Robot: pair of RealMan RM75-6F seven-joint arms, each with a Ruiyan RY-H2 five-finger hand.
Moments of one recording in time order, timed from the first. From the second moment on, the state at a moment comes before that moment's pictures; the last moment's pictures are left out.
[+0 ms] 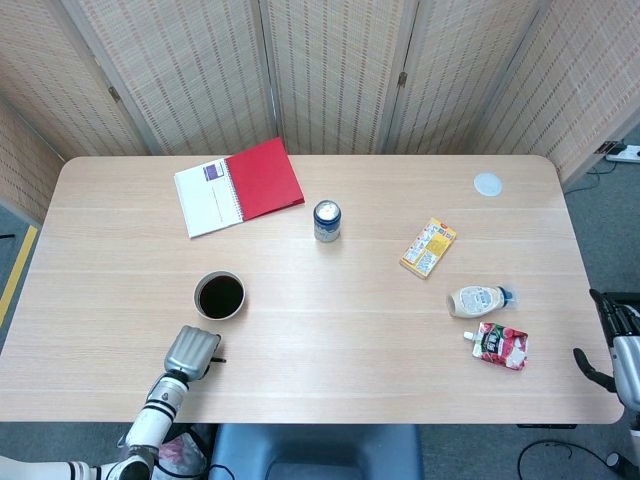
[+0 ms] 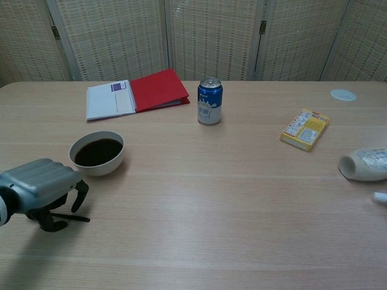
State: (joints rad) left arm -0.58 -1.61 0.01 -1.61 0.87 1.11 0.97; right arm 0.00 -1.12 0.07 -1.49 -1.49 1.56 0.05
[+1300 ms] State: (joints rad) left arm -0.61 -1.64 0.05 -1.62 0.83 1.14 0.96; right arm -0.01 -1.13 0.07 -1.47 -1.49 1.56 0.07
